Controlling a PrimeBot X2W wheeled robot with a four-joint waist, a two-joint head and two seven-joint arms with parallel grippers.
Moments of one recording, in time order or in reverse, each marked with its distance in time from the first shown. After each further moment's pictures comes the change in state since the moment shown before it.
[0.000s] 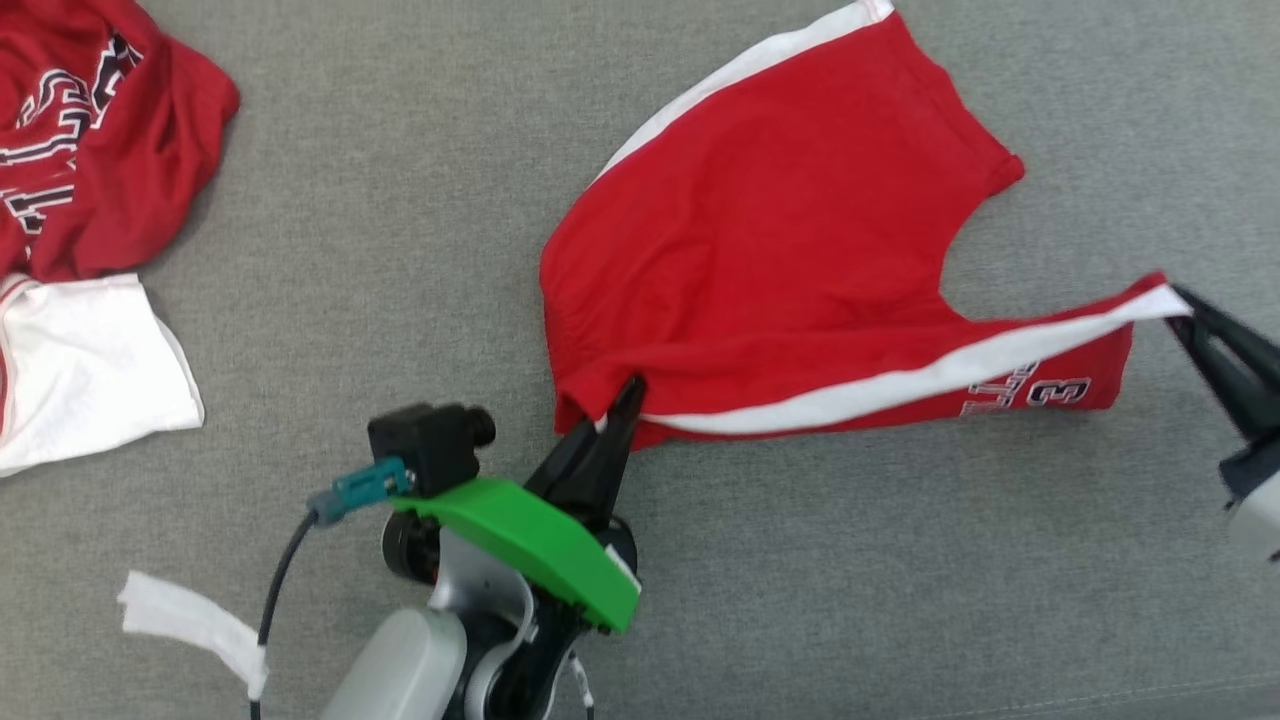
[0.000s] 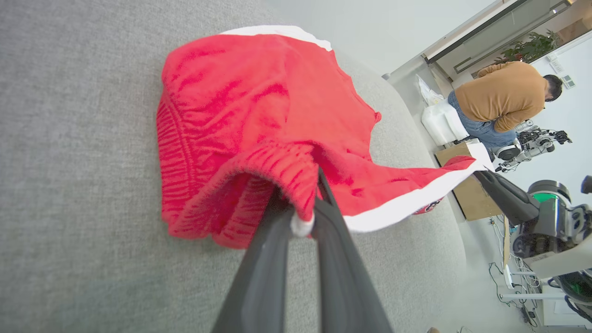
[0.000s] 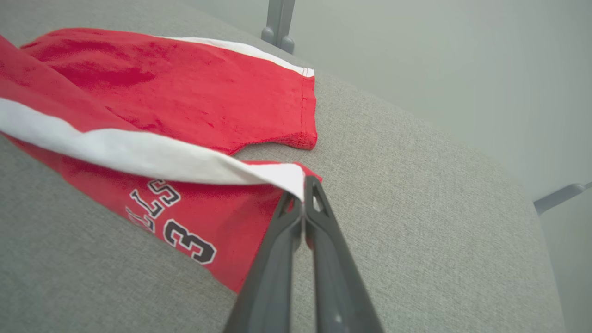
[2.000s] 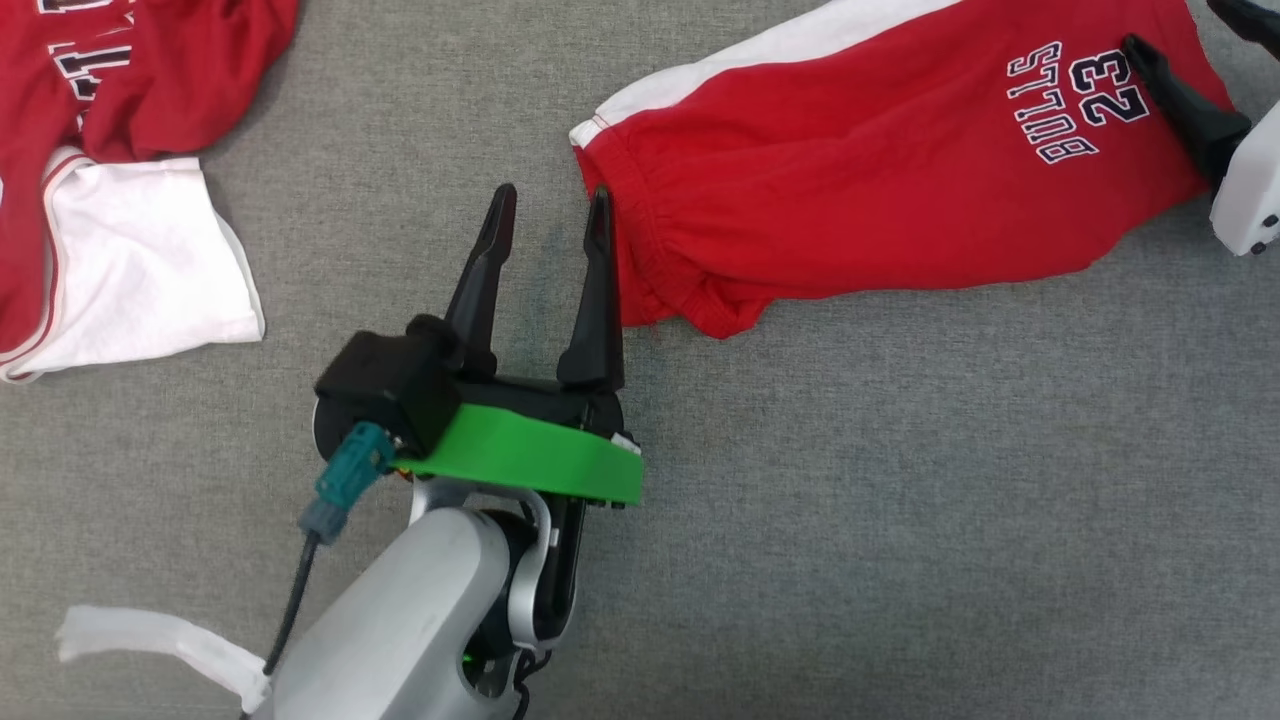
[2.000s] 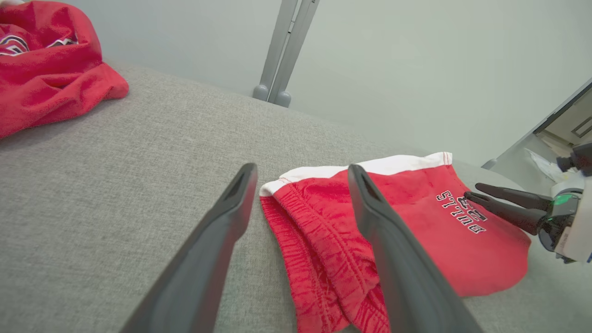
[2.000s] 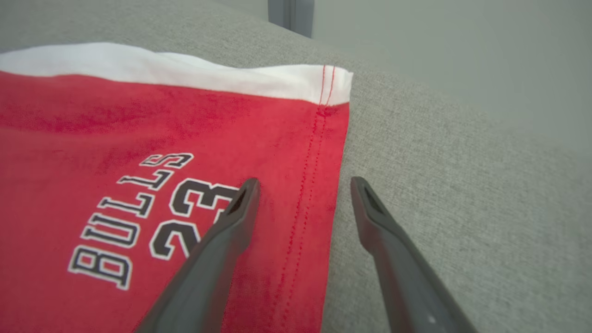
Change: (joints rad) left arm -0.325 0.123 -0.203 0.038 0.042 0.323 -0.409; right arm -0.986 -0.014 0.791 0.595 0.499 0.000 0.047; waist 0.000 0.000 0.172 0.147
